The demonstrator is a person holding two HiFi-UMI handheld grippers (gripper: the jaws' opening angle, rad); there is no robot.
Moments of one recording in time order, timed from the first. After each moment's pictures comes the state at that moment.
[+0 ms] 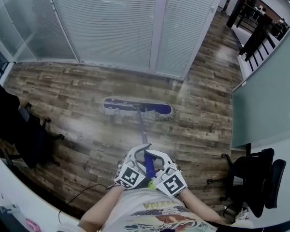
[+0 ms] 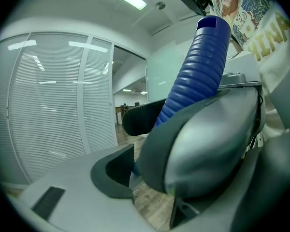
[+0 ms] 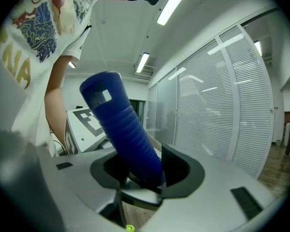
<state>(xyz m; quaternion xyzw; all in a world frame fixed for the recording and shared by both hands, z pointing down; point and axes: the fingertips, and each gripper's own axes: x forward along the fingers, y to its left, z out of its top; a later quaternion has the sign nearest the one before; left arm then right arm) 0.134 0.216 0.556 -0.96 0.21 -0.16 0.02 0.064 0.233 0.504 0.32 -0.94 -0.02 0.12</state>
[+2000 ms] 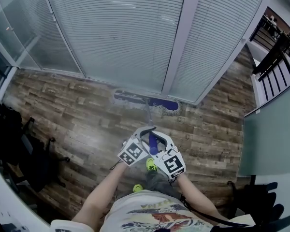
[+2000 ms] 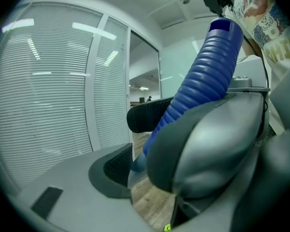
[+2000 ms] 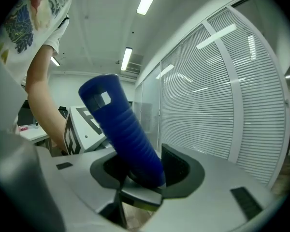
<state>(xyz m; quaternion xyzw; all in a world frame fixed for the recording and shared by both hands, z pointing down) 0.110 -0.232 0.567 -0.97 0.18 -0.18 0.00 0.040 -0.218 0.508 0.38 -0.92 0.01 0.07</state>
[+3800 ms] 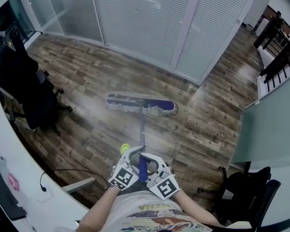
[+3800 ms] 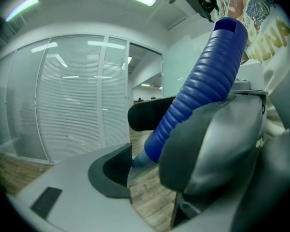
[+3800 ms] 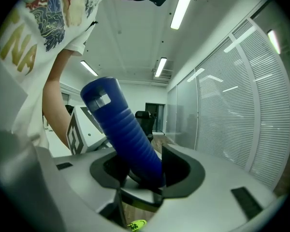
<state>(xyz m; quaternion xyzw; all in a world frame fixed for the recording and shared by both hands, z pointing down) 0.134 0.333 0.582 -0.93 0.33 -0.17 -0.04 0.073 0.370 0.525 0.20 -0.97 -0.04 0.11</state>
